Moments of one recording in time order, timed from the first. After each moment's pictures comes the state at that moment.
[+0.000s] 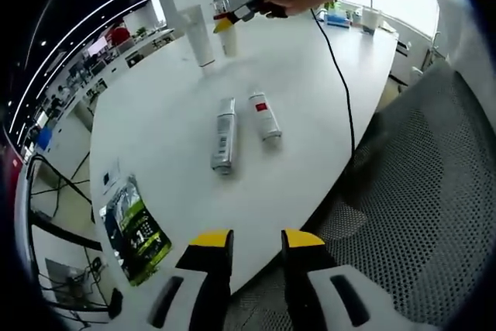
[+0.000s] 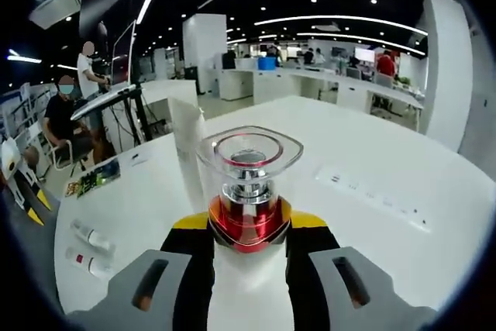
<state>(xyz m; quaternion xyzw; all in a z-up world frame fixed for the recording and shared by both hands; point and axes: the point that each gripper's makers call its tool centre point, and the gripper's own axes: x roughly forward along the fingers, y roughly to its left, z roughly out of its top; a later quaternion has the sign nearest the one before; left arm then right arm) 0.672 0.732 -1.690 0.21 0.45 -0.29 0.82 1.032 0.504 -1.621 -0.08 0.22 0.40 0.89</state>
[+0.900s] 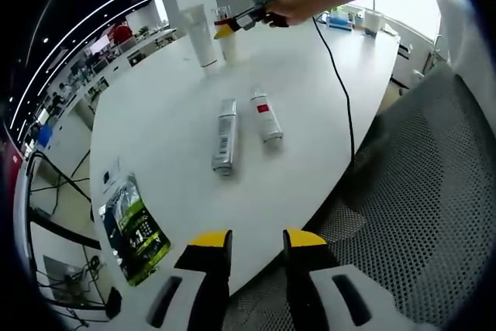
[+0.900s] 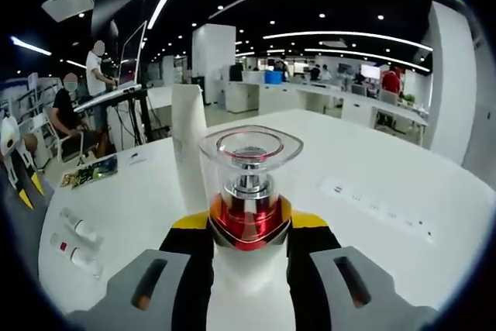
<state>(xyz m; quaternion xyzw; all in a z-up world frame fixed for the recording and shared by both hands) 0.672 0.729 -1.688 0.20 0.44 -0.29 0.83 1.034 0.510 -1.628 -0.08 0.17 0.41 0.89</state>
